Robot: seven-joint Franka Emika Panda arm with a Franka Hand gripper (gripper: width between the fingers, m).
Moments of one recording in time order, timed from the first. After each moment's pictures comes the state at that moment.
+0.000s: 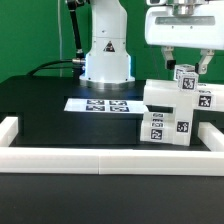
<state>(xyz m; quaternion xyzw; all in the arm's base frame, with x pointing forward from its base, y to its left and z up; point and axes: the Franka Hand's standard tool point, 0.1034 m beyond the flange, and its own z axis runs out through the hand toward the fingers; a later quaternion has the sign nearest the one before) 0.468 0.119 0.120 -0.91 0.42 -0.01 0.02</state>
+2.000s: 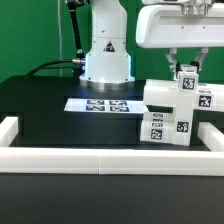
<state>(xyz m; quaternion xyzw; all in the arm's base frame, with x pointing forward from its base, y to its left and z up) 0.468 0.119 0.120 -0.99 -0.13 -0.02 0.01</state>
